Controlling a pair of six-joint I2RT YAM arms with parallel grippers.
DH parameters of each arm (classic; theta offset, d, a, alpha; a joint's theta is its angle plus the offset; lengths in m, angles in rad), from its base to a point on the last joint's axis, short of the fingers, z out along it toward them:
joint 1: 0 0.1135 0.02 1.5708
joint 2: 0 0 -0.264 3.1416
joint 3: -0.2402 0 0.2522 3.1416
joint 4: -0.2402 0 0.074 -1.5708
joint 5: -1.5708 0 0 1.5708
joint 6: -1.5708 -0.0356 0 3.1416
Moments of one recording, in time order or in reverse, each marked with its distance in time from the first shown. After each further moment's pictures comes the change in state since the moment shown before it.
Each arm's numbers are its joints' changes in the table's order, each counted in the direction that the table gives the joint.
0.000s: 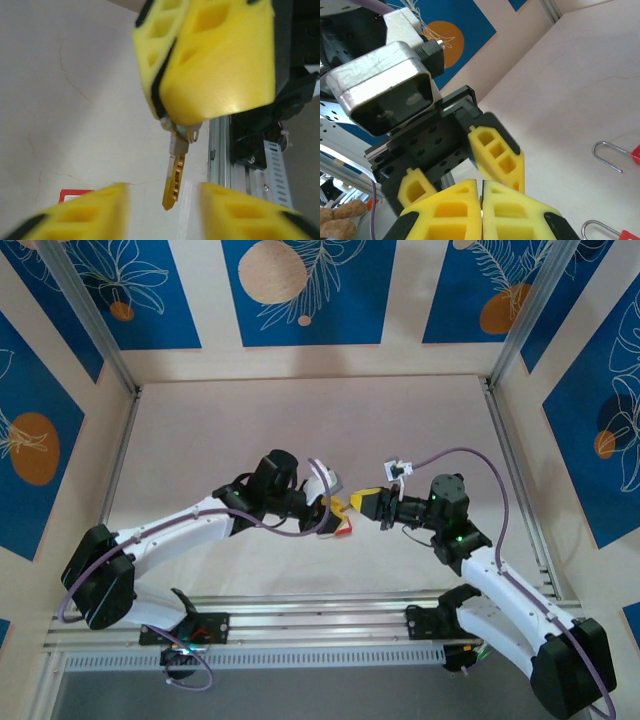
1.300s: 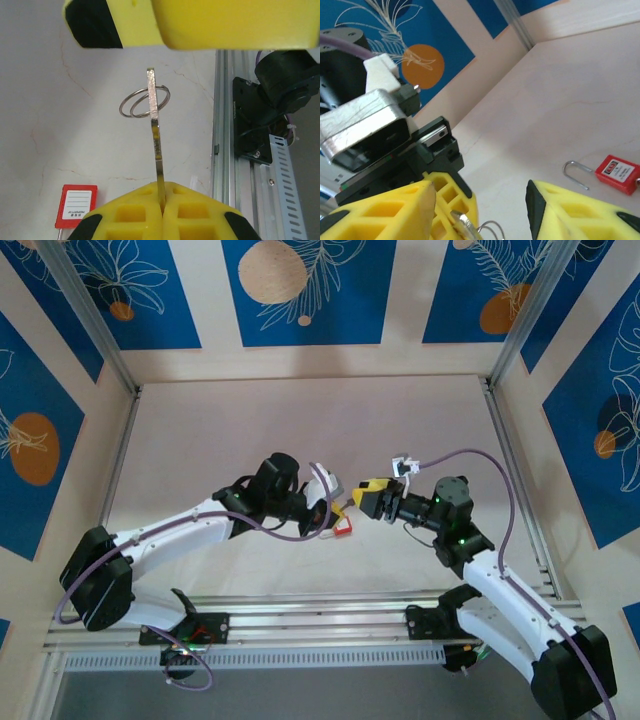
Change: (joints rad) left arm -0.017 0.012 0.007 -0.025 0.024 -0.020; right arm -0.006 0.020 0.014 0.042 -0.103 0.014
